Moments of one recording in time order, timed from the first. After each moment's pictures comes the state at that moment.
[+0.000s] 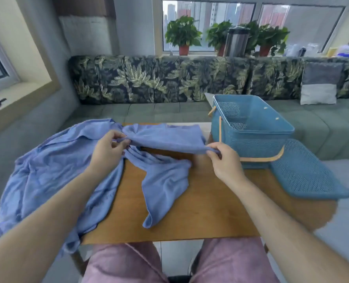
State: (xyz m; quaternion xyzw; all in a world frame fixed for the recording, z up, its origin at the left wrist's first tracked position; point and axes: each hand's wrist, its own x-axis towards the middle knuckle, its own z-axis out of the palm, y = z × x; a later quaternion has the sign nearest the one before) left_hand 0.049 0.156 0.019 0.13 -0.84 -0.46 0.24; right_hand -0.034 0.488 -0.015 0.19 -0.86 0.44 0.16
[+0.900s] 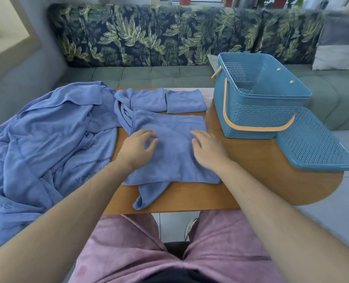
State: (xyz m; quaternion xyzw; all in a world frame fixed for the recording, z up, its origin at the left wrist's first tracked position) left_hand 0.030 0.214 -0.084 0.01 -0.95 -0.27 0.14; right_hand -0.038 0.460 -0.081 0.21 -0.94 0.25 0.03
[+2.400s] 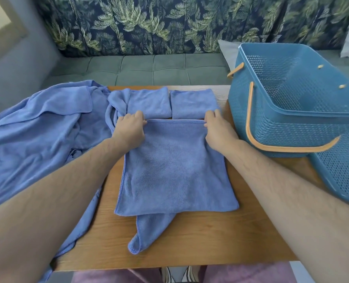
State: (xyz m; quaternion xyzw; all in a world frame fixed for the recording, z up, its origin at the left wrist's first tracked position) left_hand -0.113 0.150 -0.088 0.06 -0.99 -0.10 0.09; right_hand -0.180 0.424 -0.083 0.21 -0.97 0.12 0.05
